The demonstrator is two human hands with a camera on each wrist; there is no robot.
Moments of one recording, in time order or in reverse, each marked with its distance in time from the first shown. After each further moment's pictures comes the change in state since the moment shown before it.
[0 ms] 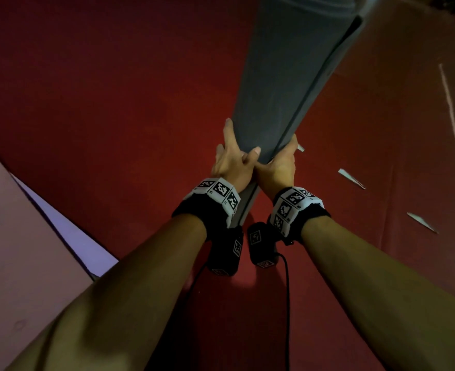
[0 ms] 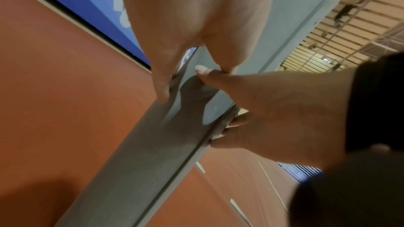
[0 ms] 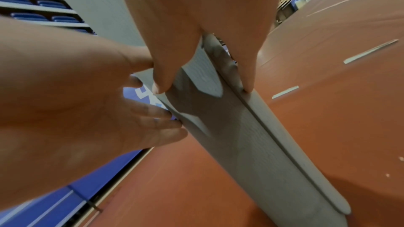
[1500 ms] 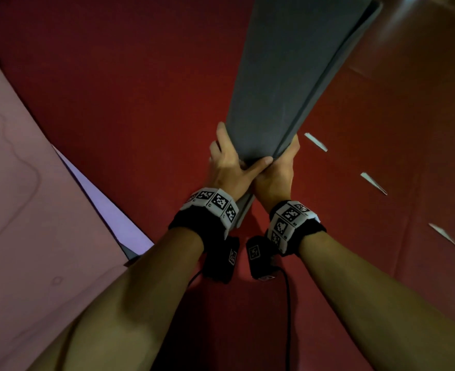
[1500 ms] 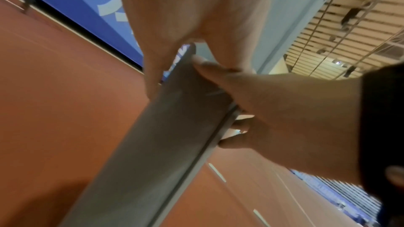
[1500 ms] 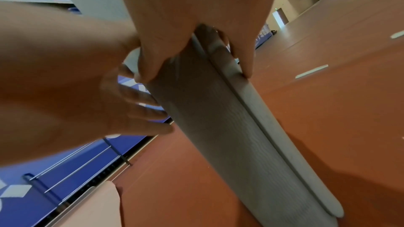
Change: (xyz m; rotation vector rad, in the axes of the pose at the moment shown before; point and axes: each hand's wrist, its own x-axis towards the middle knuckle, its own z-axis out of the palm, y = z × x) left_hand -0.052 -0.044 -0.057 -0.109 0.202 0.074; right_hand -0.066 0.015 0.054 0.004 -0.002 -0.313
